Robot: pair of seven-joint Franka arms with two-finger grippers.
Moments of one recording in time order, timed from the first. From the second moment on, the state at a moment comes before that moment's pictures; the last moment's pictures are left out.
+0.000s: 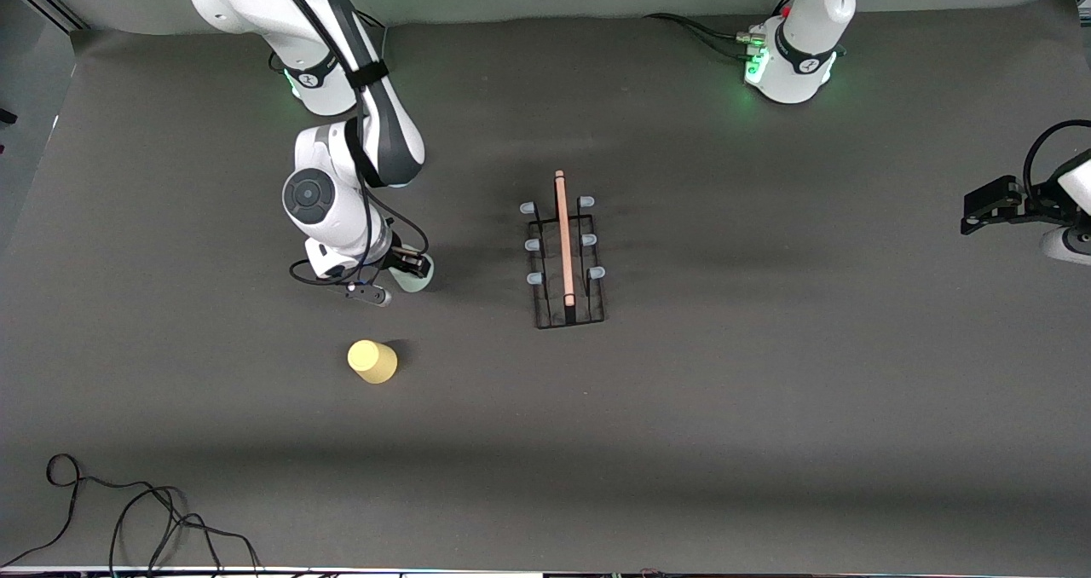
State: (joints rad) left arm 0.01 0.06 0.04 -1.59 0.02 1.62 0.29; right arm 1.13 0.35 -0.71 -2.13 0.44 2.30 0.53
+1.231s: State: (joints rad) left arm 0.01 0.06 0.04 -1.59 0.02 1.62 0.29; right arm 1.41 0.36 -0.69 -1.84 0.44 2.06 1.07
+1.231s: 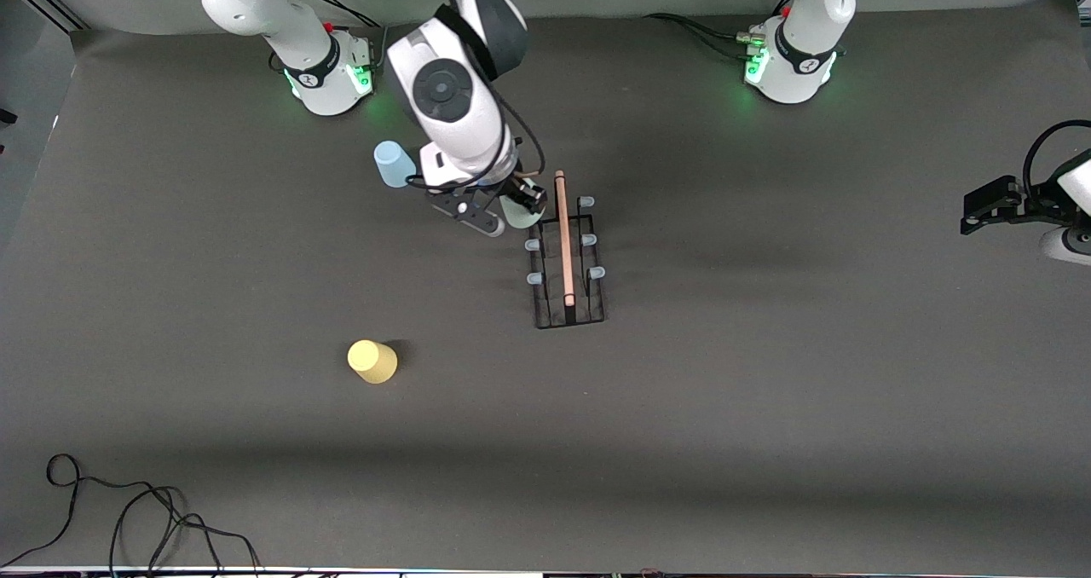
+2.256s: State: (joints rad) left arm 0.01 0.07 0.04 -1.59 0.01 1.62 0.29; right arm 1.43 0.43 -0.70 -1.83 0.44 2.07 1.07
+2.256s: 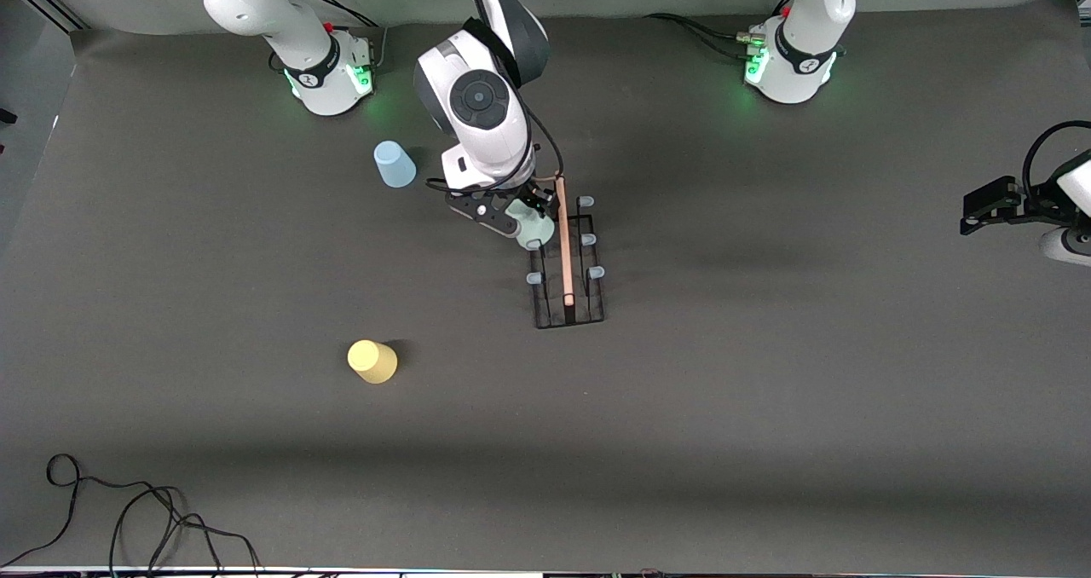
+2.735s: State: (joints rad) left arm 0.01 0.07 0.04 -1.59 0.01 1.62 0.29; right arm 1.30 0.41 -0.74 -1.67 0.44 1.91 0.98
